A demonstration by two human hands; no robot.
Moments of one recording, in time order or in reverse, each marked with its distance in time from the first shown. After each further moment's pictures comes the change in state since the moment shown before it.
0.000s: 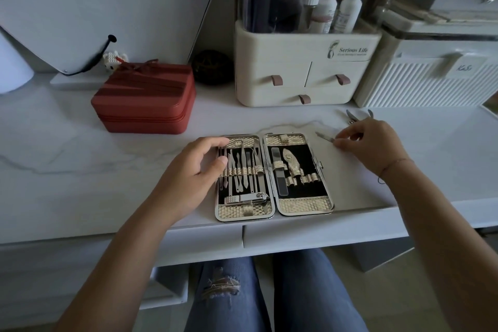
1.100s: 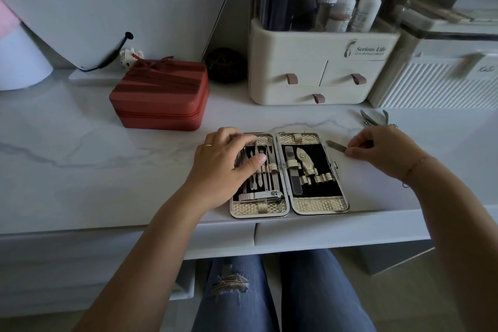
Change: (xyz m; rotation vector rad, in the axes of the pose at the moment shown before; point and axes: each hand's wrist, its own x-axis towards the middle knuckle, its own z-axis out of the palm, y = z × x) left_hand 0.015 0.012 0.017 0.464 0.006 0.080; right_hand -0.011 -0.018 -0.012 -0.023 -0.239 -0.043
